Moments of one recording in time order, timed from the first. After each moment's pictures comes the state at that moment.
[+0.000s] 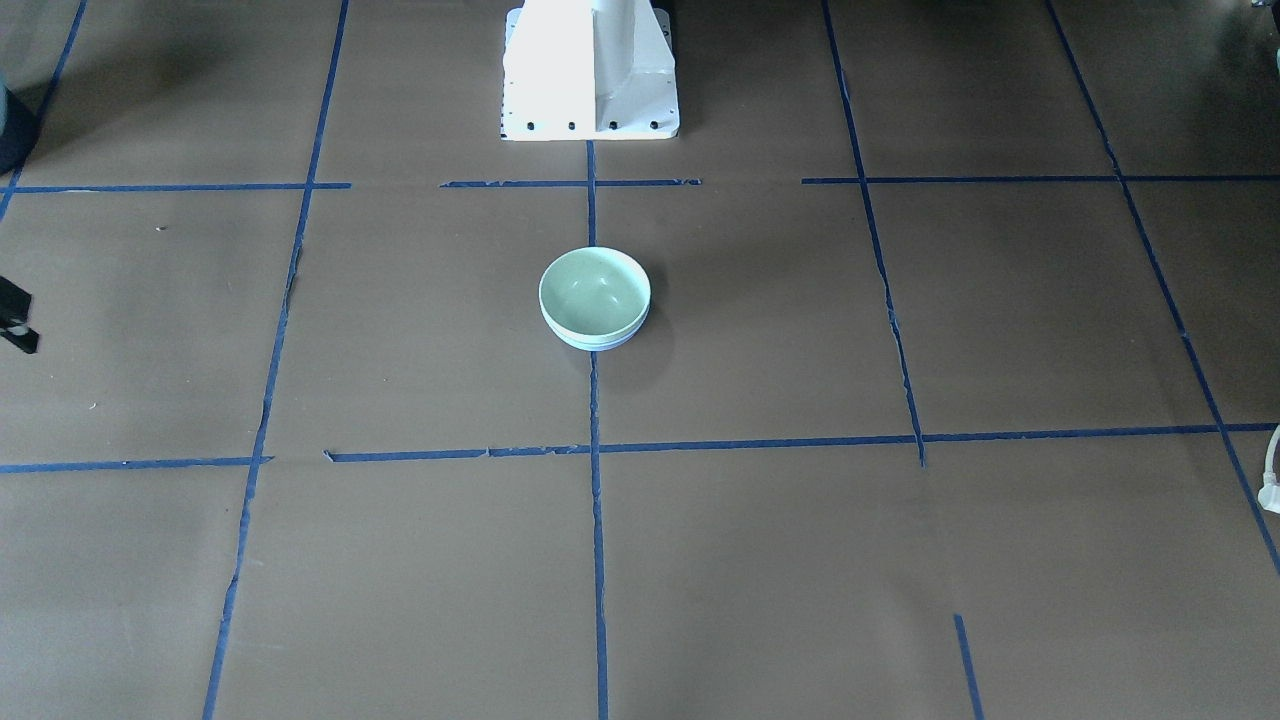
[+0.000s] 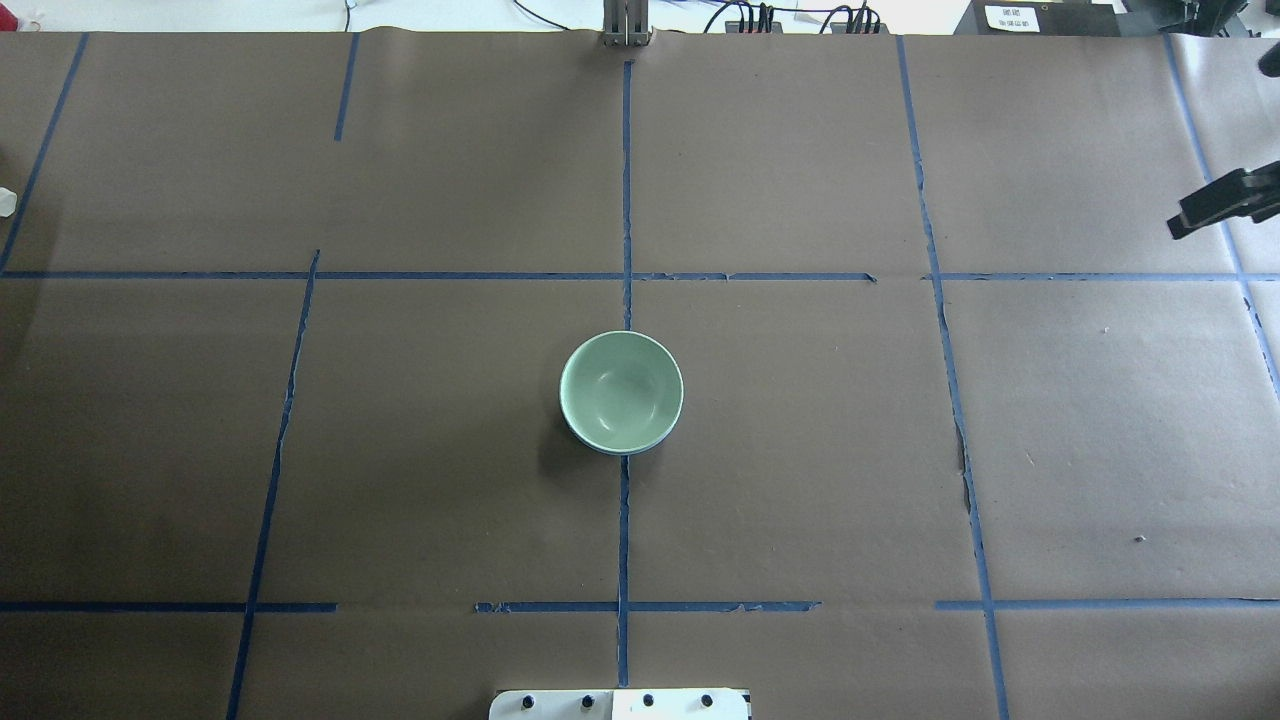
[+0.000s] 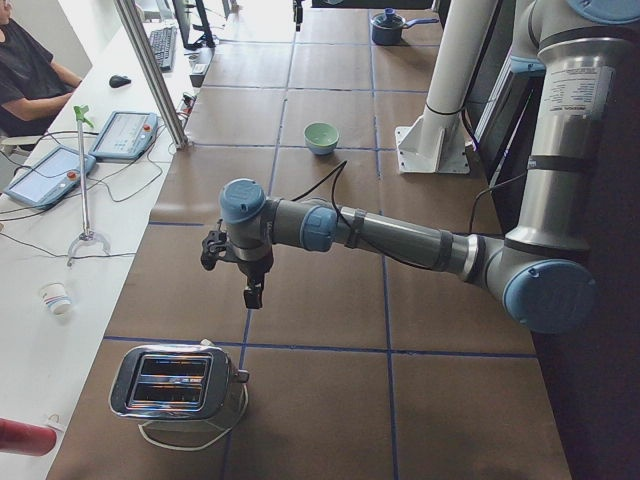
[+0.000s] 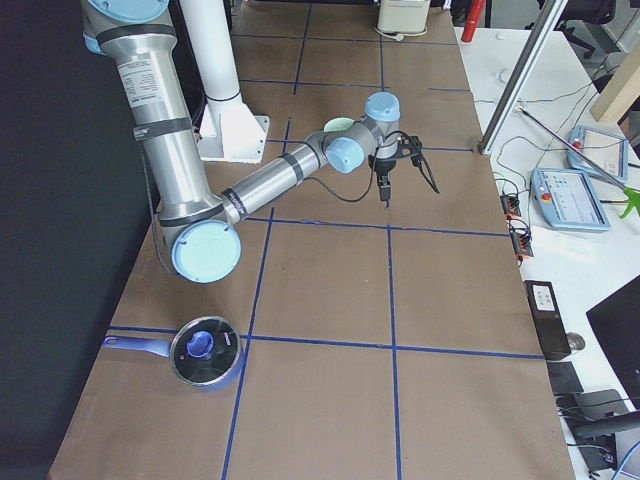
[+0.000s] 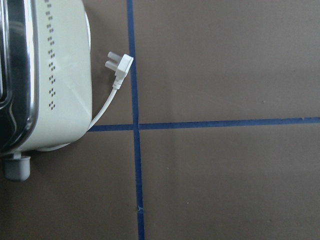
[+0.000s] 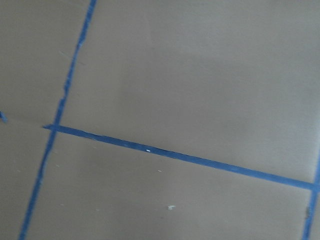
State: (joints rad) left arm -1.50 -1.60 -1.70 -1.52 -2.36 -0.09; right arm 1.33 -1.49 1.76 -1.47 2.30 0.19
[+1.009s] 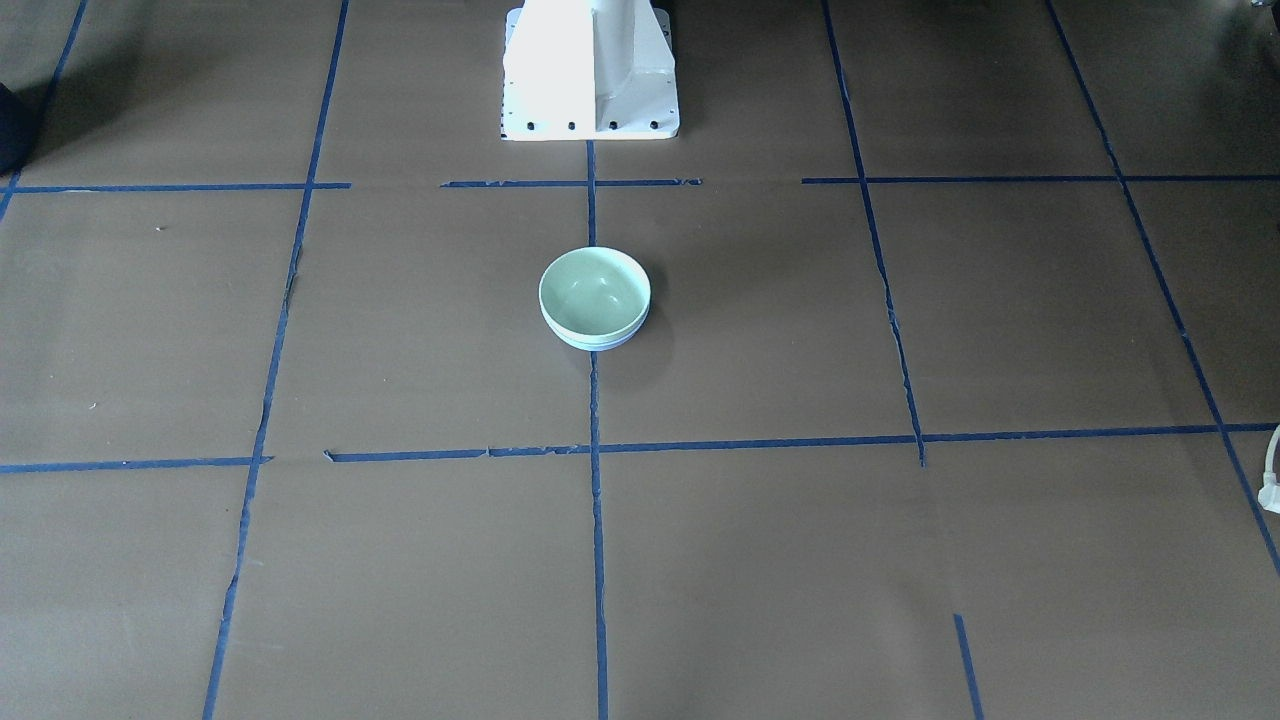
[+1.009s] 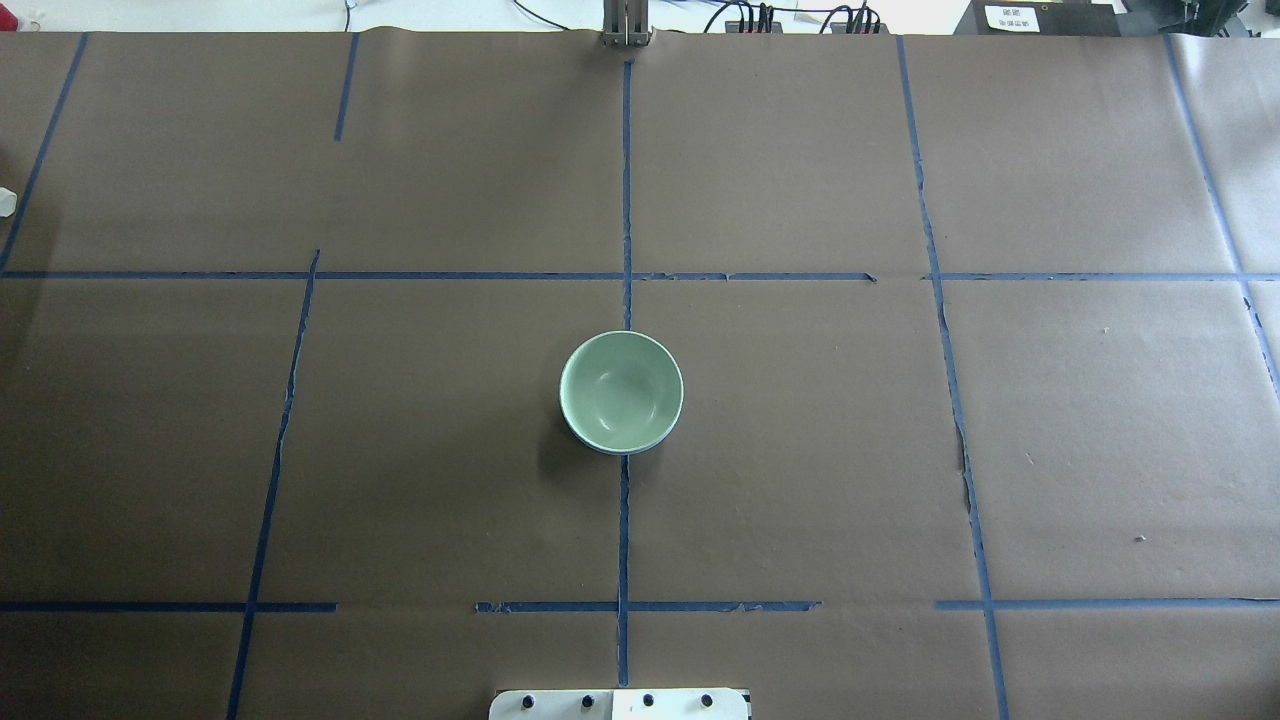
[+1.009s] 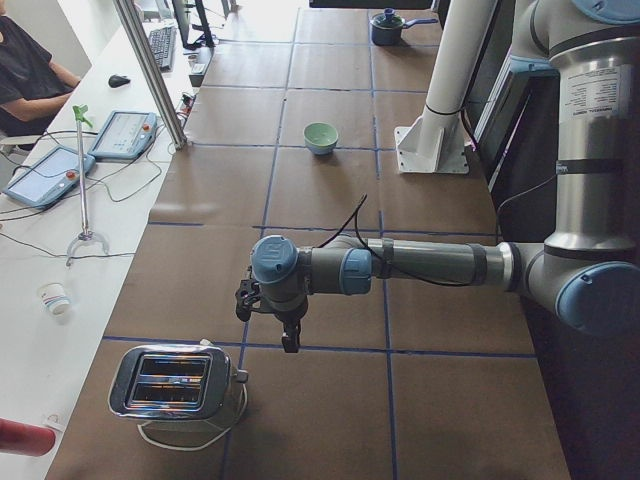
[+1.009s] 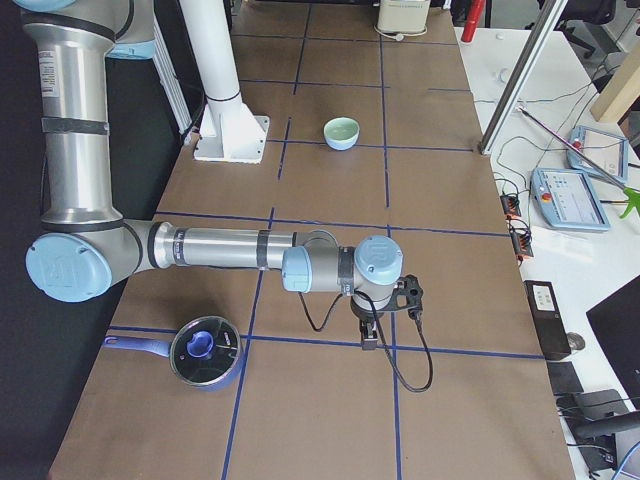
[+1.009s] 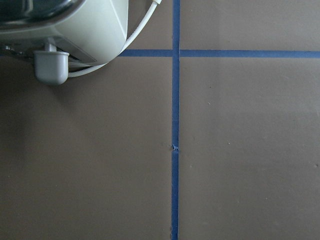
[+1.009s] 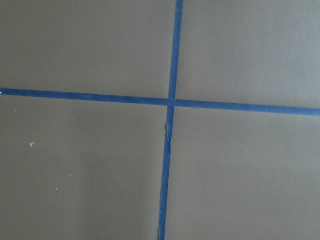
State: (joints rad) left arm -1.52 -1.48 -1.67 -1.52 -2.38 -0.03; right arm 1.58 -1.59 1.58 -1.56 2.40 -0.04
